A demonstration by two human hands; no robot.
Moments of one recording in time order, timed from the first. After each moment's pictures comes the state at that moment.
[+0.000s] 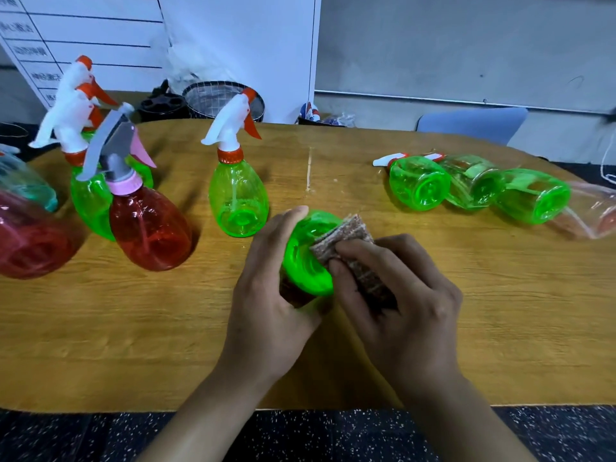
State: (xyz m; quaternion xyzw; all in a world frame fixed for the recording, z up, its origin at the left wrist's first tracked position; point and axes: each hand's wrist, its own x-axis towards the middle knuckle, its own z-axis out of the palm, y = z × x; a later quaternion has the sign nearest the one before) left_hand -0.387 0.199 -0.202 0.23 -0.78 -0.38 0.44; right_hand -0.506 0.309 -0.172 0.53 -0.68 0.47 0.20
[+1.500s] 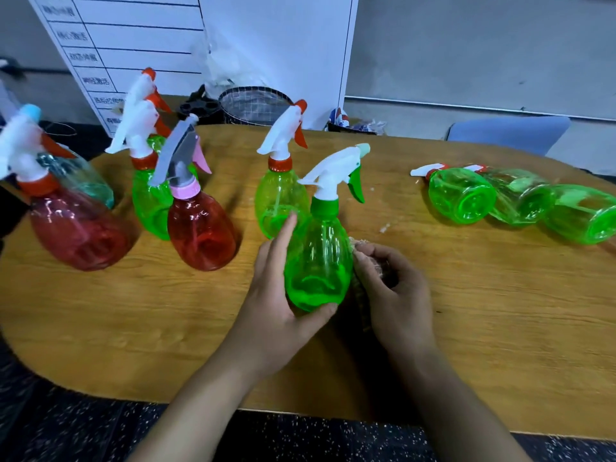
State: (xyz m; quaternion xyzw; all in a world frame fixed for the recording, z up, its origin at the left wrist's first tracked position) left_hand -0.344 0.161 -0.214 0.27 -0.78 -0.47 0.33; right_hand -0.504 0.249 -0.217 0.31 -0.66 0.65 -0.19
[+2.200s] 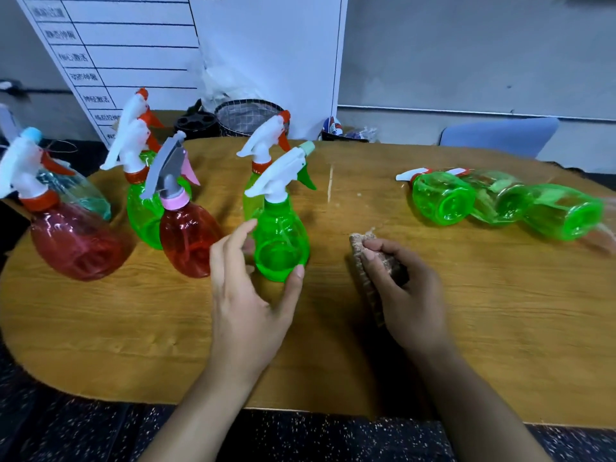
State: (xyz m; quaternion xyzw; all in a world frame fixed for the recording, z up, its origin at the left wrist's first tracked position) left_hand -0.351 0.172 -0.206 0.34 -0.76 -0.24 0.49; right_hand -0.536 0.274 -0.206 0.38 -0.67 0.63 -0.13
